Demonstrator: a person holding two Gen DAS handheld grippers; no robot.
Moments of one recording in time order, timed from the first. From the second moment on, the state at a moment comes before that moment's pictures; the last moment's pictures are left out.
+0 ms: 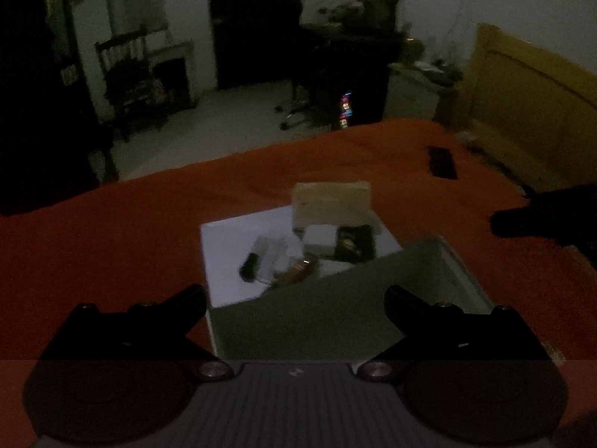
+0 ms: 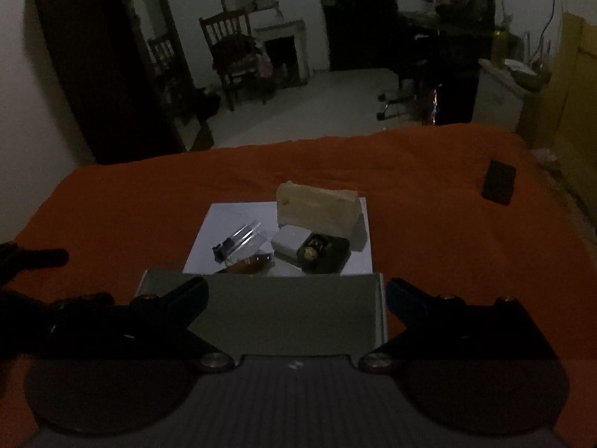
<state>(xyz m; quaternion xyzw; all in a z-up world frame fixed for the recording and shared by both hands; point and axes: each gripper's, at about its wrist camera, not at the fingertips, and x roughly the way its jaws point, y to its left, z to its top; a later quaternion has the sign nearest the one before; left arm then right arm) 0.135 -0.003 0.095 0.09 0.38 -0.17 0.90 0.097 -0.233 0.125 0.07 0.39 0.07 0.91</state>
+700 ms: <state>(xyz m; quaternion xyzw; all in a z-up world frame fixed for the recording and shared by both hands) 0.304 -0.005 0.027 0.14 0.42 -0.13 0.88 0.271 -0.244 0.097 0.05 0.39 0.02 0.92</state>
